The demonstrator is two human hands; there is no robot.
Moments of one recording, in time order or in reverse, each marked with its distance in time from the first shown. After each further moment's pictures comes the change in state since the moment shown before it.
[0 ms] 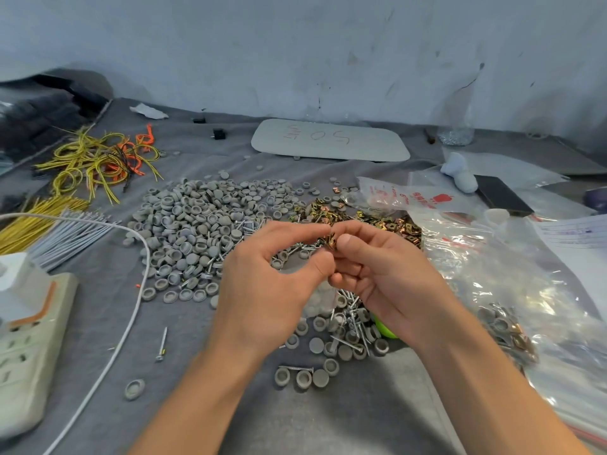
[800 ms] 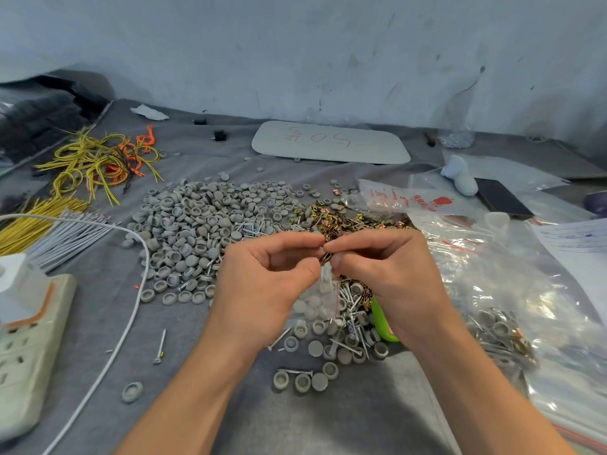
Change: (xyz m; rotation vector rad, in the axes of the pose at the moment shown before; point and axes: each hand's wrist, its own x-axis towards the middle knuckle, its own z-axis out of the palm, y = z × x) left_hand 0.001 0.003 -0.003 -0.406 -0.058 -0.251; right_hand -0.004 0.001 0.000 -0.484 0.074 -0.409
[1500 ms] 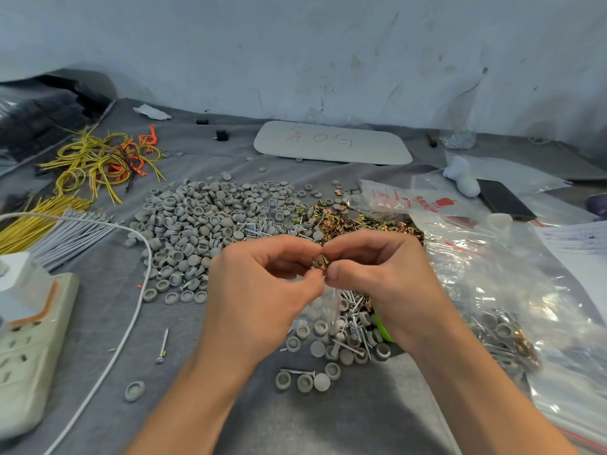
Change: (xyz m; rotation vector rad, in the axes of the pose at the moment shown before) left_hand -0.006 0.006 0.000 0.317 0.106 0.172; right_hand -0.004 -0.004 0.004 0.141 -0.044 0.131
